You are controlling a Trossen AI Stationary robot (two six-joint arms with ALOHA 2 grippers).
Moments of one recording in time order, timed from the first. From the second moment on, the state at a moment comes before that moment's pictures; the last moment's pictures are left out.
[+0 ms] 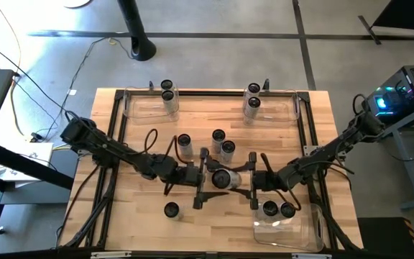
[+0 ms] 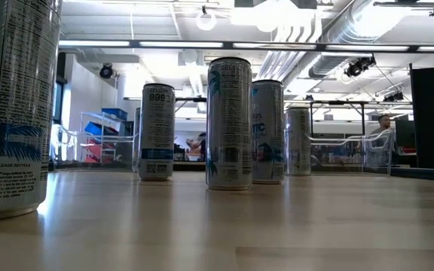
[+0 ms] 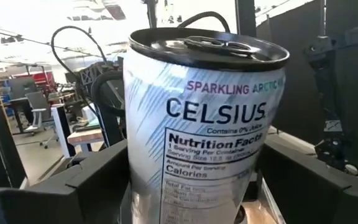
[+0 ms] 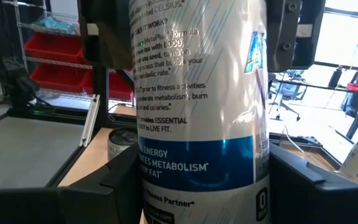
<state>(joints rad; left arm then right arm) -0.37 1.66 1.11 0.72 -0.24 0.18 0.53 1.34 0.76 0.56 0.54 -0.11</state>
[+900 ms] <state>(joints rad) -0.39 1.66 1.19 0.53 -0.23 0.12 0.53 1.34 0.76 0.47 0.53 -0.02</state>
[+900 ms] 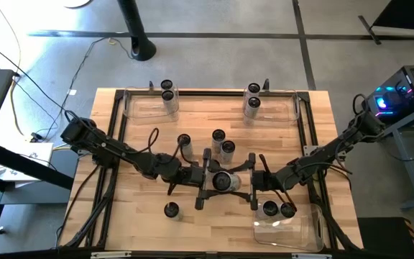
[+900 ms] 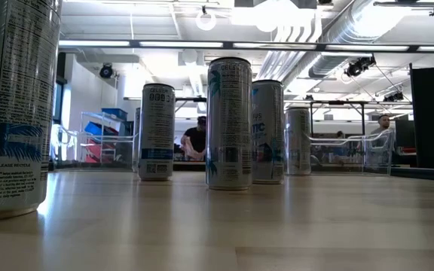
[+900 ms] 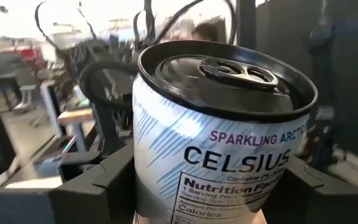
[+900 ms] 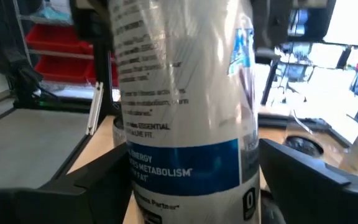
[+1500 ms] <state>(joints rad) -0.62 1.63 1.42 -0.22 -0.79 -0.05 0.54 1.19 0.76 0.06 0.57 0.28</state>
